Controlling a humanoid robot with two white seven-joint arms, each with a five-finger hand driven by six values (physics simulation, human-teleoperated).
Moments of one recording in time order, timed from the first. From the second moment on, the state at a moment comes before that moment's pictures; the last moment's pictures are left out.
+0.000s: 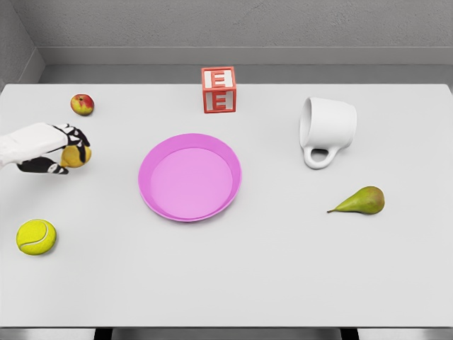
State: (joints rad) left arm -0.37 0.80 -0.24 -1.32 -0.43 -0.61 -0.53; right arm 0.02 0.00 -0.21 0.02 0.08 -0.02 -0.08
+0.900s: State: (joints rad) left arm -0.37 0.77 -0.25 -1.49 -0.43 -0.61 -0.53; right arm 0.02 0.00 -0.21 0.02 0.08 -0.02 -0.08
